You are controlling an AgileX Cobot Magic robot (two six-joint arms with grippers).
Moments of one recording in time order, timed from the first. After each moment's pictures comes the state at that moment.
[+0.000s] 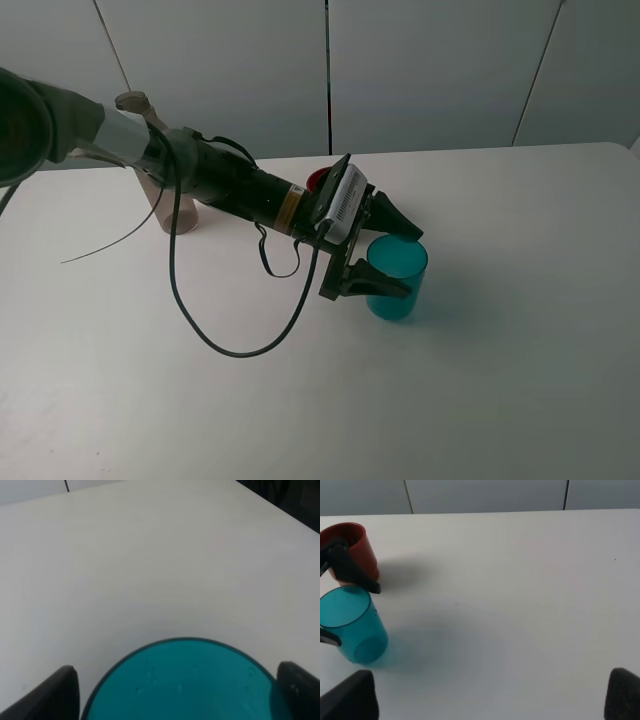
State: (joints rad) left arm -0.54 2.41 -1.50 1.61 -1.16 -0.70; right arm 0.02 0.00 -0.50 0.07 1.10 -0.01
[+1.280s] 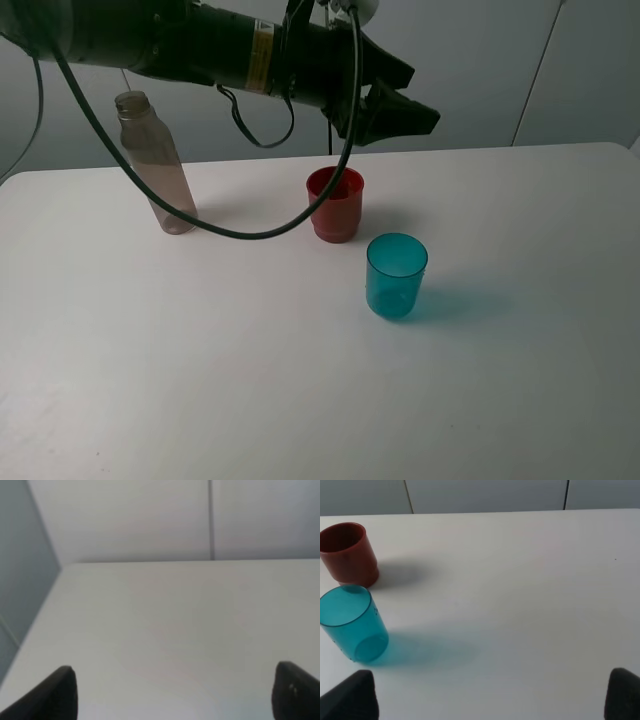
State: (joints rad) left arm -0.54 1.98 -1.50 1.61 -0.82 -1.21; right arm 0.02 0.00 -0.50 0.07 1.10 -0.01
